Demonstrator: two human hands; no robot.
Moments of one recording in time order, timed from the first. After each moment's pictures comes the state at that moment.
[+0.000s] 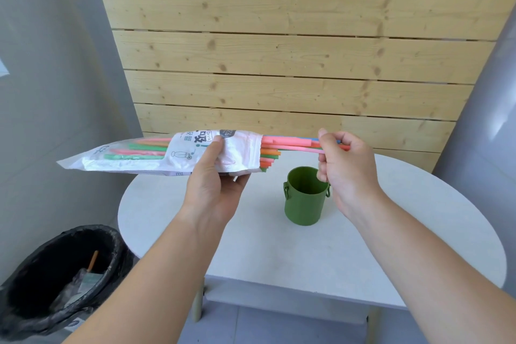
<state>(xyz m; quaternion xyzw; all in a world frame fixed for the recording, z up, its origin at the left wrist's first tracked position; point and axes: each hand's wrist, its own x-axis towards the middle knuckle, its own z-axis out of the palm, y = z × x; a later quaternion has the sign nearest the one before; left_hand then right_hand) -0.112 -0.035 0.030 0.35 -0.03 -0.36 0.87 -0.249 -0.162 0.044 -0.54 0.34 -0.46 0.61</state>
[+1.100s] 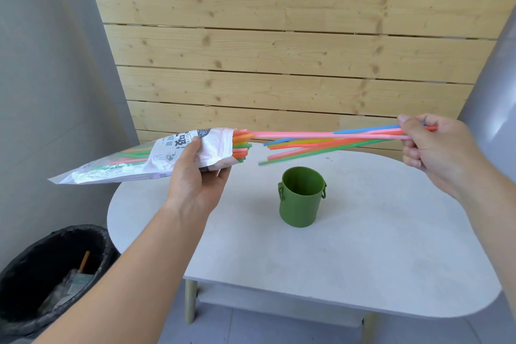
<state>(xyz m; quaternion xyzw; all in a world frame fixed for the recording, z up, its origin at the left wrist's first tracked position) -0.079 -0.046 0.017 0.28 0.04 -0.36 0.89 -0.344 -0.273 0.062 -0.65 0.34 -0.44 0.51</state>
